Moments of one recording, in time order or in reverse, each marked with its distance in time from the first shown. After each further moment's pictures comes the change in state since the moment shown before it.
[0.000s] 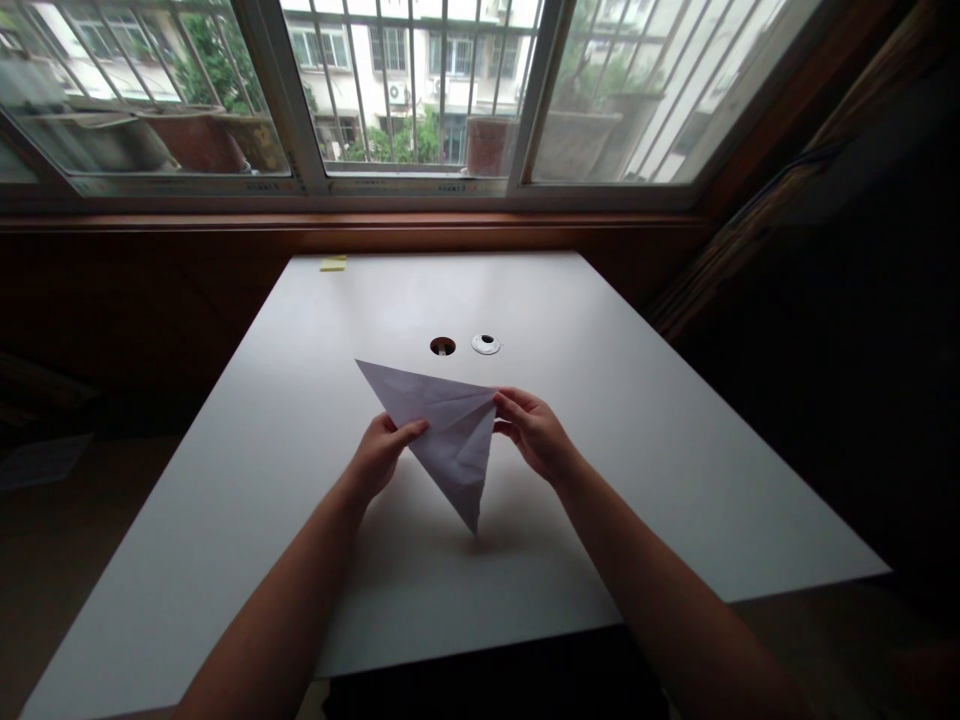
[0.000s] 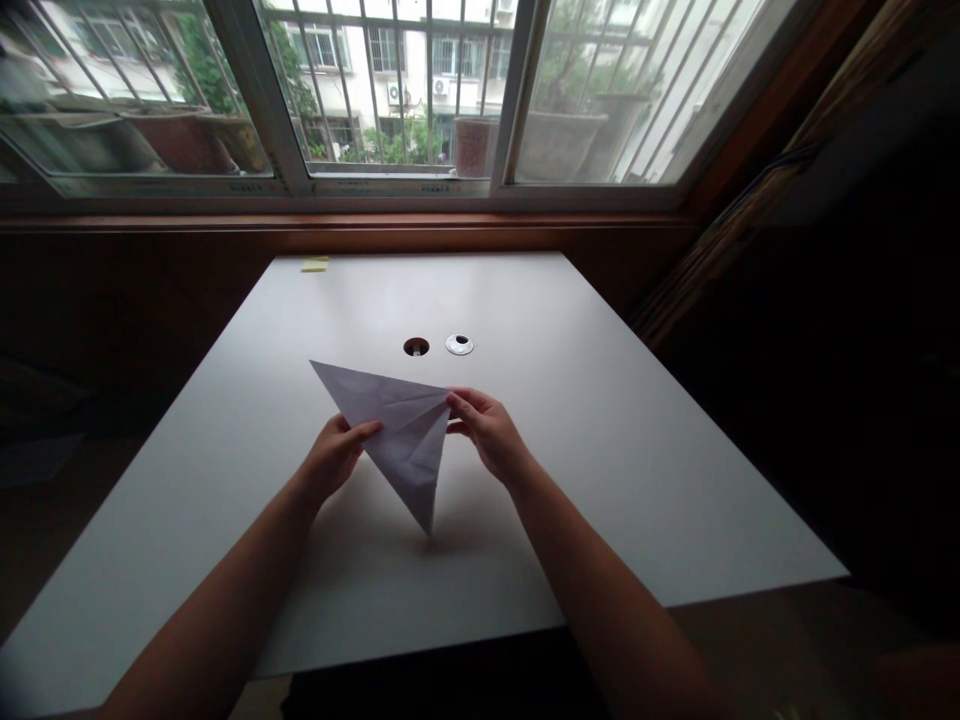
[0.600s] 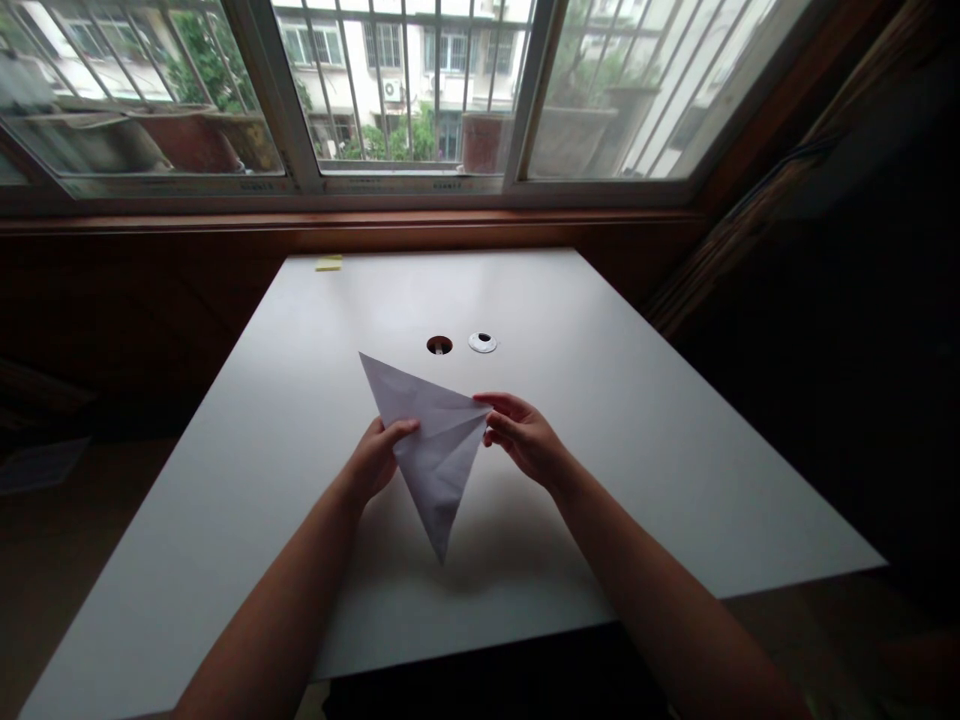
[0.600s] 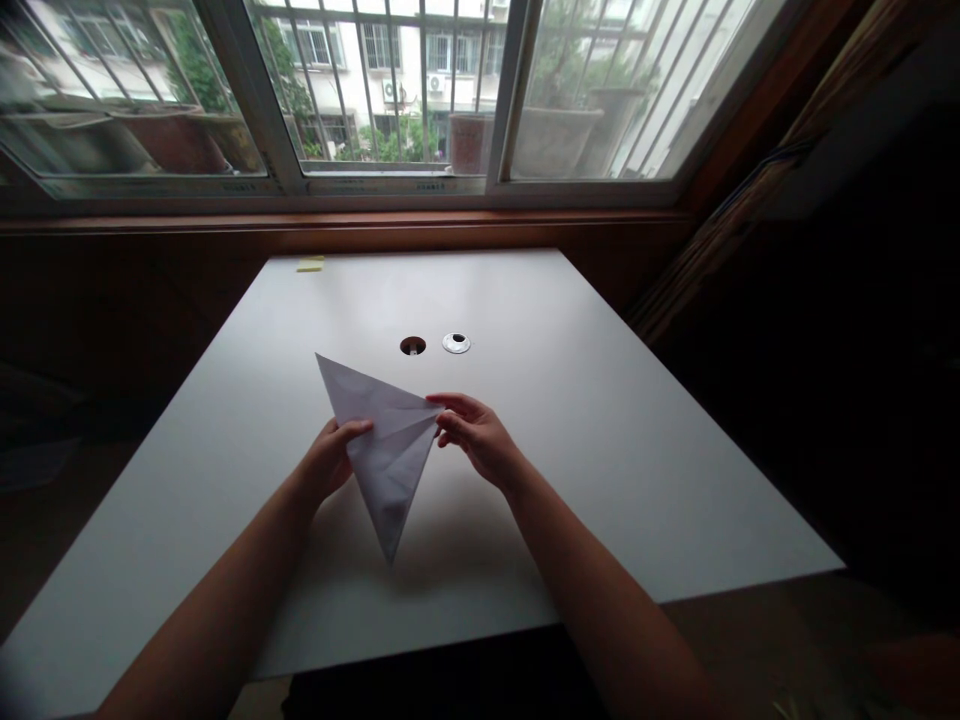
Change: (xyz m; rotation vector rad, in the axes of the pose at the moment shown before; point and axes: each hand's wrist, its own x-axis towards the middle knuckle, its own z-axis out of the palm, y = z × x) left_hand 0.000 0.001 0.000 -0.106 -0.019 -0.124; right_hand -0.004 0.013 -0.005 0.083 -0.132 -0.018
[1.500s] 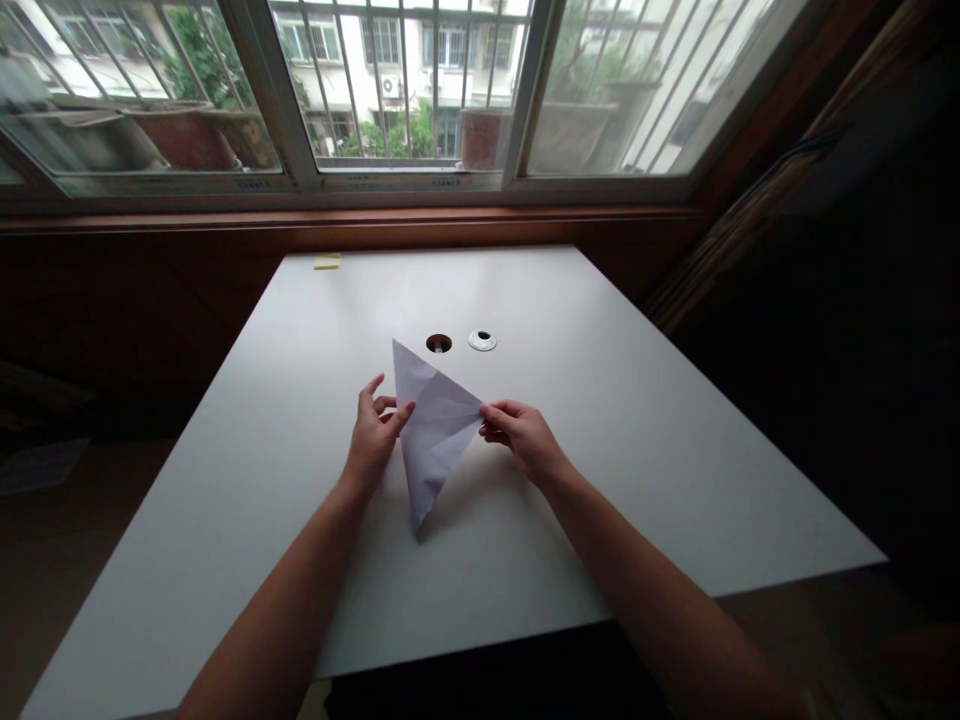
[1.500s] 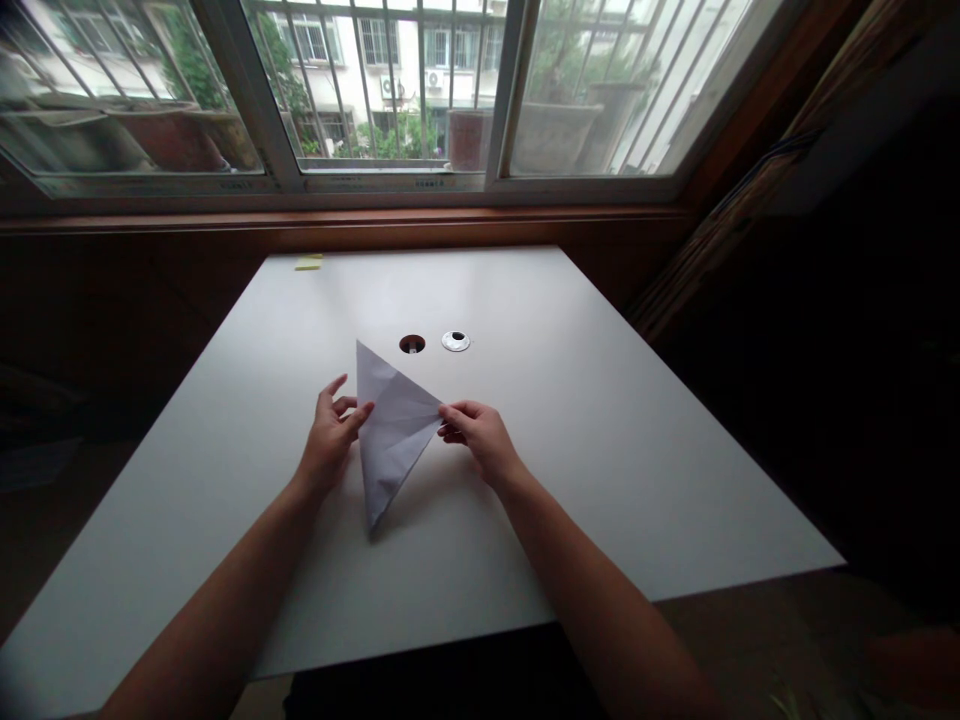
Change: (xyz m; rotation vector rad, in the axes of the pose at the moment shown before) left_hand 0.013 -0.006 -0.009 0.407 0.226 0.291; right_hand 0.003 0.015 -0.005 -0.133 0.287 0.112
